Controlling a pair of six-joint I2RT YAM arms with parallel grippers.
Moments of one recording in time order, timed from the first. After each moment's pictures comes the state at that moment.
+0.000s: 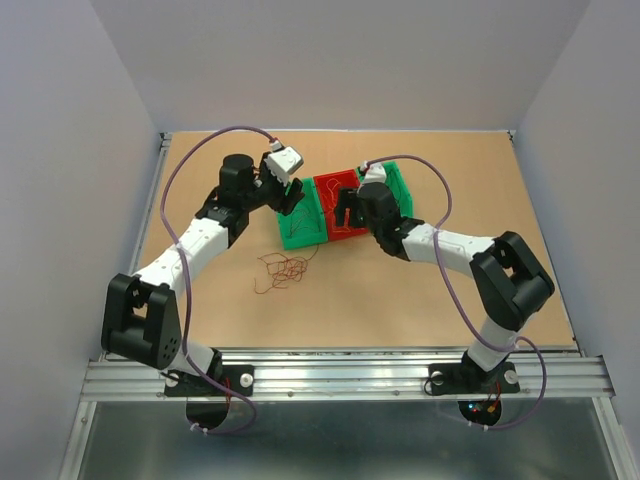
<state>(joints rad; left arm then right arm) -0.34 1.44 1.04 0.07 0.41 0.29 0.66 1.74 1.05 0.24 0.27 0.39</state>
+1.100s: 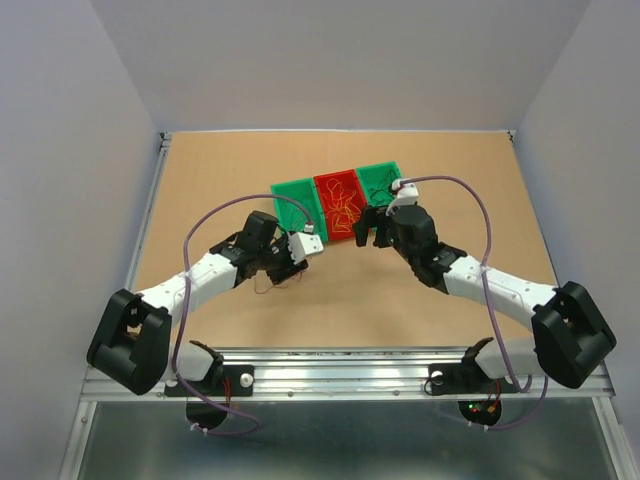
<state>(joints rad) -0.52 1.30 0.71 -0.28 0.36 0.66 0.66 1.33 0.74 0.24 0.24 0.37</state>
